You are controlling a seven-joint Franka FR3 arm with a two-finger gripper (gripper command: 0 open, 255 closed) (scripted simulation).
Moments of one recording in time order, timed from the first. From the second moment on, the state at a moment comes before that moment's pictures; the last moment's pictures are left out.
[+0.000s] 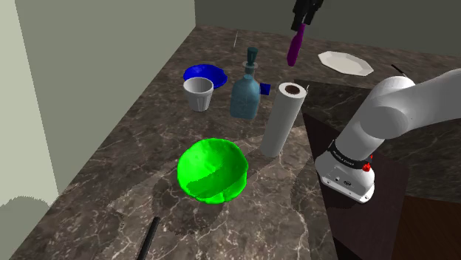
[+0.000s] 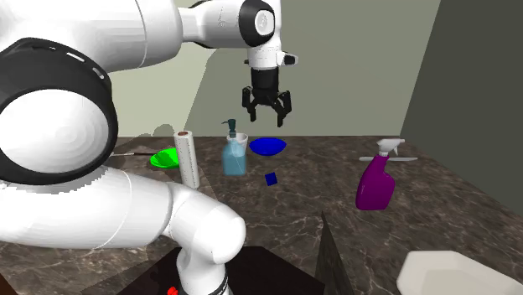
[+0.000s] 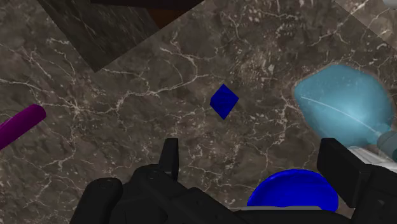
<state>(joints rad) 0.02 -0.81 0.03 -2.32 0.02 1.59 -0.03</state>
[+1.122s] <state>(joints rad) 0.02 -0.54 0.06 -2.61 0.05 2.07 0.03</state>
